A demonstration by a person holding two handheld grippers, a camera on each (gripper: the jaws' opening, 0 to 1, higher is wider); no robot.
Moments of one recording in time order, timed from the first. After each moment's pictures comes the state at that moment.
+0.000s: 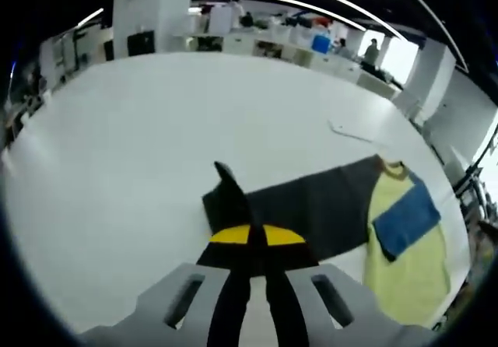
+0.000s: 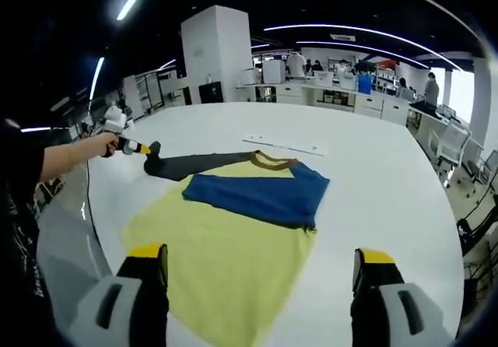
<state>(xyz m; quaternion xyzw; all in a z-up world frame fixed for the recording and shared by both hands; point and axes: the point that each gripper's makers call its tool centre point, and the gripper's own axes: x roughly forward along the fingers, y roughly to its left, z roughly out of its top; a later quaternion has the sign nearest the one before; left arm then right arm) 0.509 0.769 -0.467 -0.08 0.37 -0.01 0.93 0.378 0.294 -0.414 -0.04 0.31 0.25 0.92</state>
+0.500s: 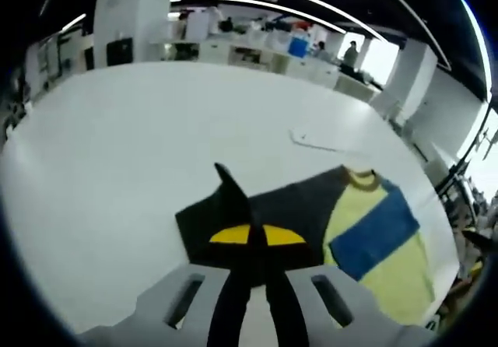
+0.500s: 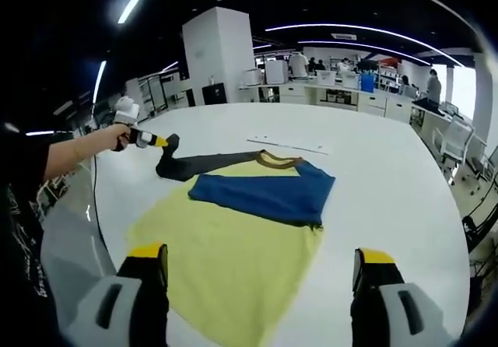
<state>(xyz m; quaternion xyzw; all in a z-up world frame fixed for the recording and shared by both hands) 0.536 0.702 -0.443 -0.10 0.34 -0.06 0.93 0.373 0.301 -0.417 -0.02 0.31 0.26 0.91</state>
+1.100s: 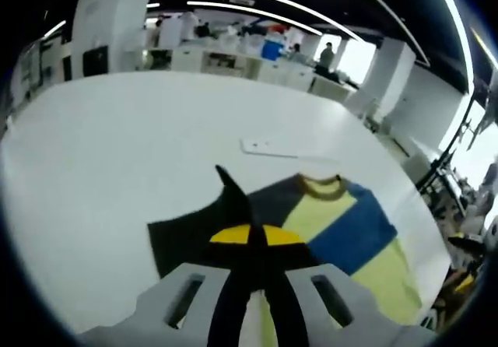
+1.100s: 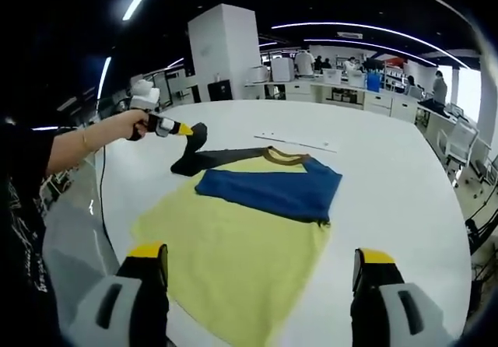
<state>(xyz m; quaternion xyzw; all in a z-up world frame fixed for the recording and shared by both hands) 0.553 0.623 -0.428 -0.09 0.33 -0.12 0.93 0.365 0.308 -0.420 -0.03 0.32 0.27 0.91</state>
